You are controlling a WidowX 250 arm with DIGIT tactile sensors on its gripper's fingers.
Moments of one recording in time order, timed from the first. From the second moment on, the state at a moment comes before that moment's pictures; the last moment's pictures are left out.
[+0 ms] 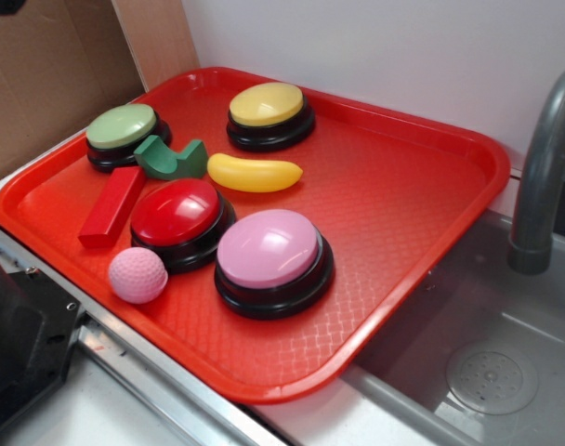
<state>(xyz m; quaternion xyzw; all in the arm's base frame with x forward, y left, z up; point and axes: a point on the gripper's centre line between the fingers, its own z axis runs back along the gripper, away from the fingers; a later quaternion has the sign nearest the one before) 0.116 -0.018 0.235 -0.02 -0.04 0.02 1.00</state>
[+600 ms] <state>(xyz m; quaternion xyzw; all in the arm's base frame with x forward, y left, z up) 0.117 -0.023 0.194 0.00 -0.04 0.07 1.00</state>
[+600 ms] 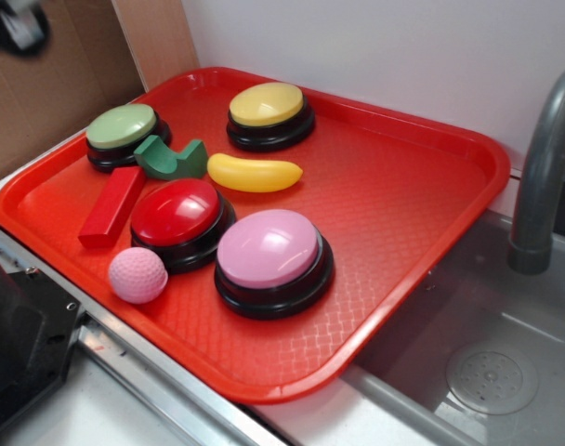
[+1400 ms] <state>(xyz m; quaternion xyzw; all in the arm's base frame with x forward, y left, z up) 0.112 -0.027 0.072 -0.03 -0.04 0.11 0.99</state>
